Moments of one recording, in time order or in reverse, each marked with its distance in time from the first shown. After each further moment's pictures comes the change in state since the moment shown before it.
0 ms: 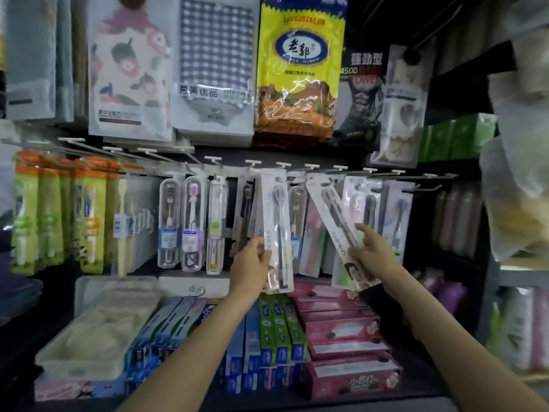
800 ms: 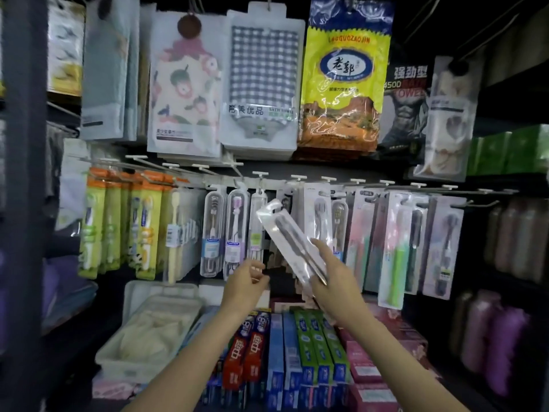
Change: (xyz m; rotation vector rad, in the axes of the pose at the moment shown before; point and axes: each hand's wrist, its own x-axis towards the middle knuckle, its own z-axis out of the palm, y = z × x) left_hand -0.003 -0.053 -0.069 -0.035 -0.047 -0.140; right_hand -0.048 -0.055 0.114 -0.200 -0.102 -0.457
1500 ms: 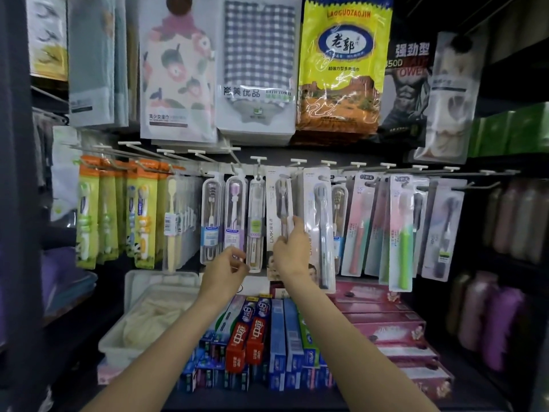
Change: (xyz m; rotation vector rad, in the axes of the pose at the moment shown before) left_hand -0.007 -0.010 -0.030 0.058 0.044 0.026; right_hand 0.047 -0.048 0.063 0.439 0.178 0.407
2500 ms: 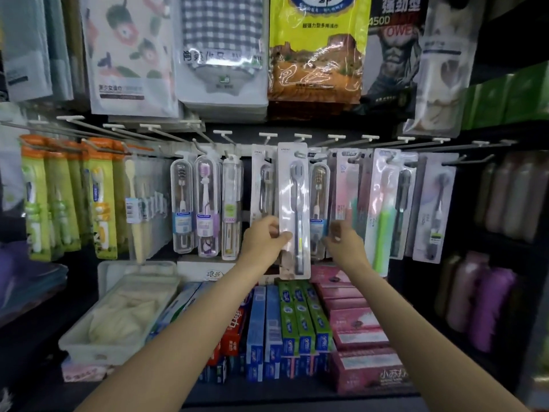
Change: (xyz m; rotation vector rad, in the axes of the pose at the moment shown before) left_hand 0.027 0.059 0.089 -0.101 -0.115 0.061; right_hand 0.051 0.083 -0.117 -0.289 -0.048 0.023
